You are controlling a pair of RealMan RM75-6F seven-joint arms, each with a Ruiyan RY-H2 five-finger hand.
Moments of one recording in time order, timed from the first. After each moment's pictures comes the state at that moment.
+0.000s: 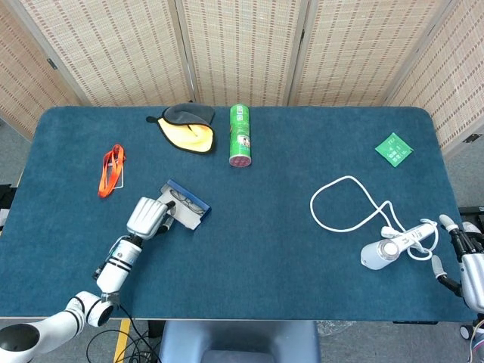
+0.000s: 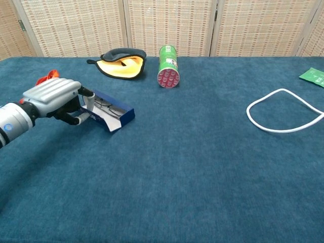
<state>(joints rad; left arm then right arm) -0.68 -1.78 -0.09 -0.86 1.44 1.13 0.03 -0.01 -1.10 0.08 -1.58 -1.55 1.62 0.01</state>
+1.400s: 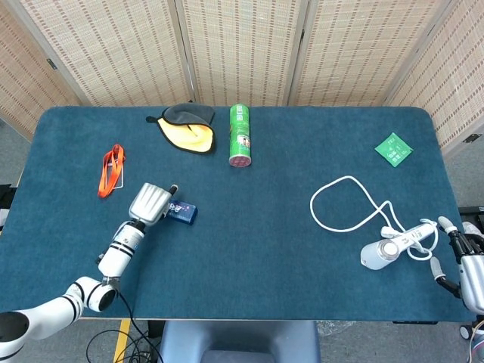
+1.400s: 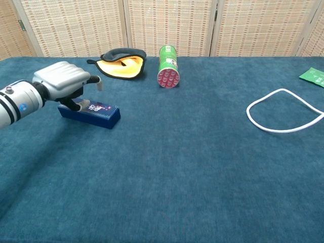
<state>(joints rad) -0.78 -1.72 -0.17 -0.95 1.33 0.97 0.42 -0.02 -1.11 0.08 -1.56 -1.55 1.63 0.04</state>
